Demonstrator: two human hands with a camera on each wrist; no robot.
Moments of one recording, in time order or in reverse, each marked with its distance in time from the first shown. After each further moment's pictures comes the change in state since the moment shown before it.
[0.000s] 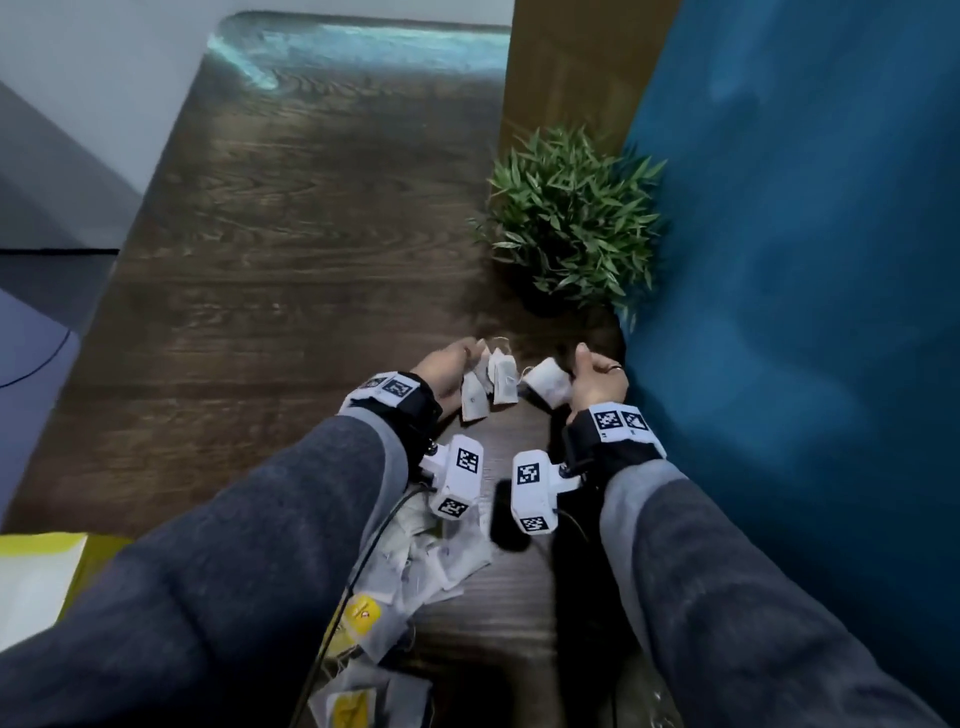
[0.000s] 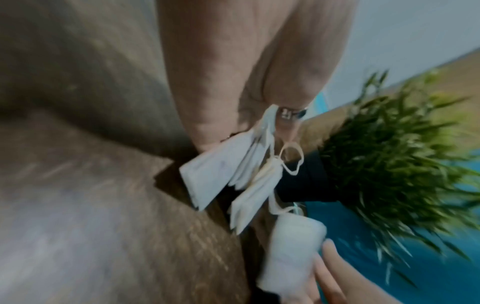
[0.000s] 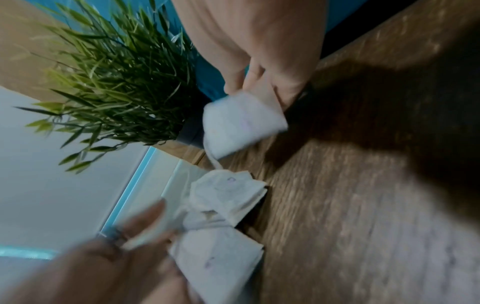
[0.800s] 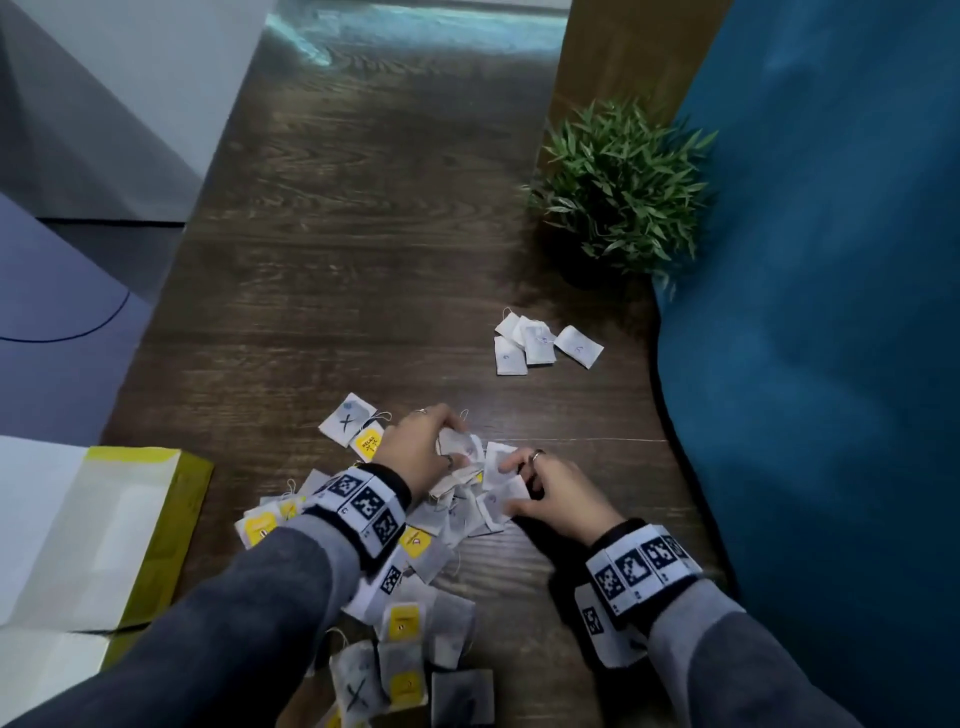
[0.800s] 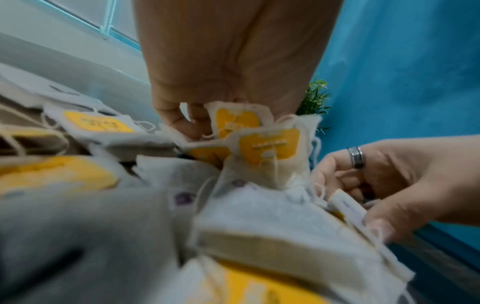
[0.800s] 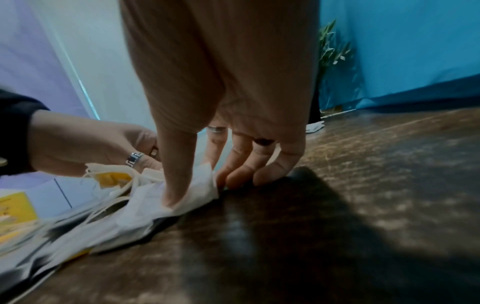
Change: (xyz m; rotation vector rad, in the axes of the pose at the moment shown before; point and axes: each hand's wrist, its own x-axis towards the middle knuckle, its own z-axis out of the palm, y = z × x) left_hand -0.133 -0.068 -0.090 1.385 0.204 0.331; right_hand -0.135 0.065 -0.064 -0.974 -0.932 -0.408
